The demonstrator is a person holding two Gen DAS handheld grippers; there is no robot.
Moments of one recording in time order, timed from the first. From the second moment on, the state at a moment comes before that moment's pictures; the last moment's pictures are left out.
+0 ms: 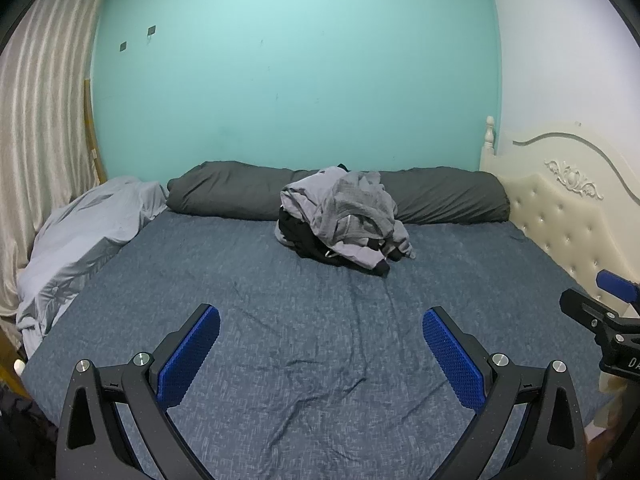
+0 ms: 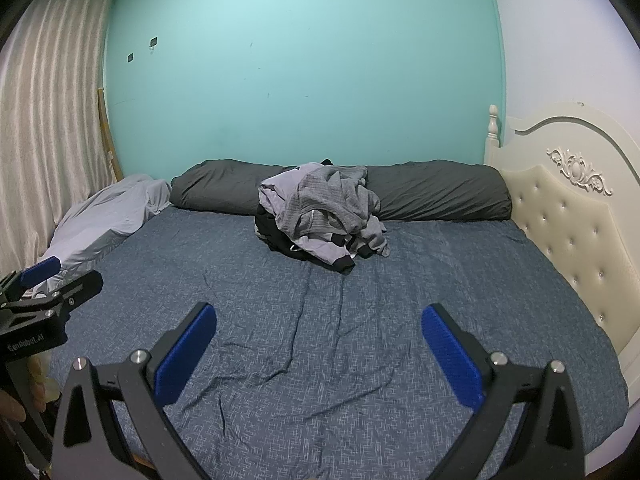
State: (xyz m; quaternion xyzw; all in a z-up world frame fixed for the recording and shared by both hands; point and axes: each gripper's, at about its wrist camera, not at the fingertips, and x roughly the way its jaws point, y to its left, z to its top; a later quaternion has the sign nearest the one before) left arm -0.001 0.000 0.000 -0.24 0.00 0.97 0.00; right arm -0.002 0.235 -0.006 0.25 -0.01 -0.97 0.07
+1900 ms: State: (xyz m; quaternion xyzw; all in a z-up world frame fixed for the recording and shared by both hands) left arm 0.000 -0.002 0.001 -0.23 -0.01 0.97 0.01; right arm -0.004 0.234 -0.006 0.25 -0.01 -0.97 0.08
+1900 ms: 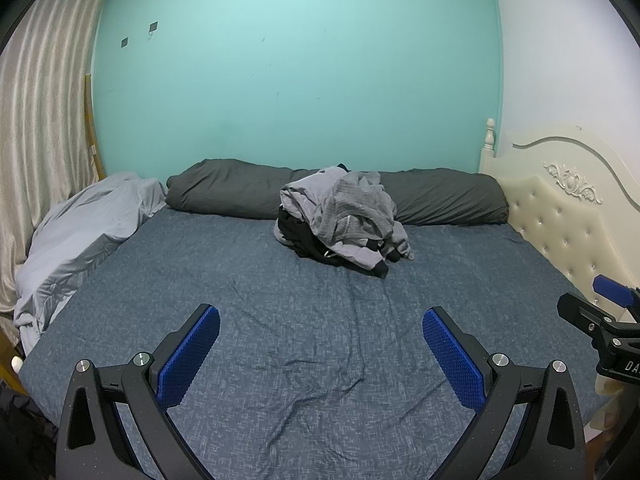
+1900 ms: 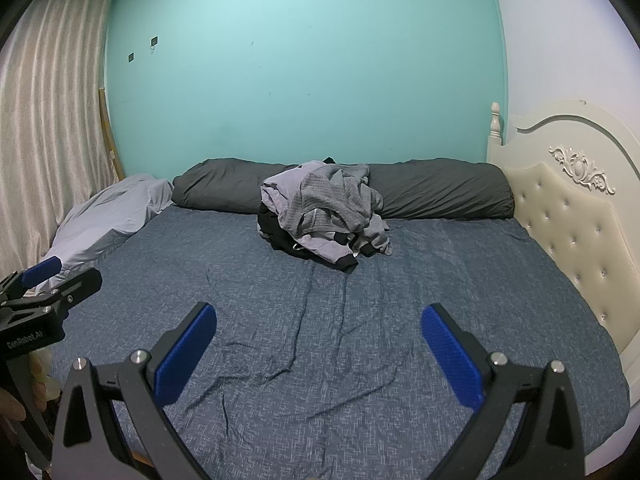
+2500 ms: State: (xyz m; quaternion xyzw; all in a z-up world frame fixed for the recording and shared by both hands) left arm -0.035 -0.003 -0.007 -0.23 0.01 0.97 0.02; right arm -0.033 0.240 -0.020 0.26 -0.01 -0.96 0.07
